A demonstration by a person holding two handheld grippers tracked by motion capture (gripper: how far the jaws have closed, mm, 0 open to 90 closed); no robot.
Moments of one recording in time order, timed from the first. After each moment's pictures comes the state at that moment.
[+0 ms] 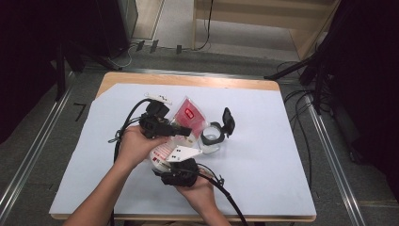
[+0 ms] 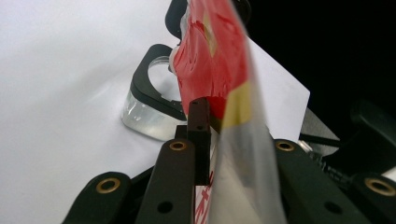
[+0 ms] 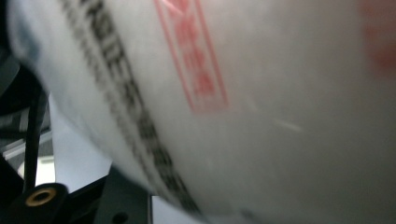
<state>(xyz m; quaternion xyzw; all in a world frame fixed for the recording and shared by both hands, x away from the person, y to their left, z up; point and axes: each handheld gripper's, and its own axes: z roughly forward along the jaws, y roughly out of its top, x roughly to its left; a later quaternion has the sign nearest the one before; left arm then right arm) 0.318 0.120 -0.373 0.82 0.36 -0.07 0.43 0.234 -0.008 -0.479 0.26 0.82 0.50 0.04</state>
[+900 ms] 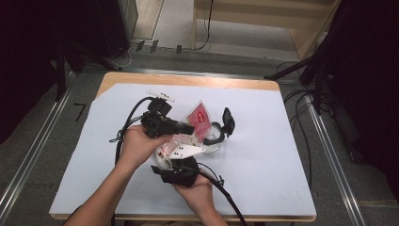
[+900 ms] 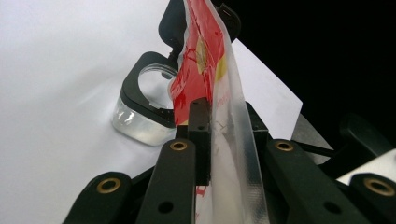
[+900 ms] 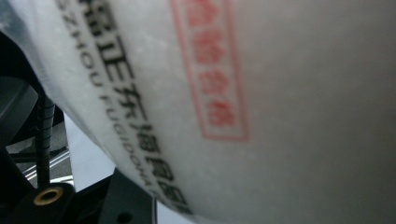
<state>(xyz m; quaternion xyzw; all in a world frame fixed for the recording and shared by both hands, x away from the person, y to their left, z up) 0.317 0.113 -0.360 0.82 0.38 -0.09 0.42 0.234 -0.009 -0.475 0.28 0.81 0.52 0.01</state>
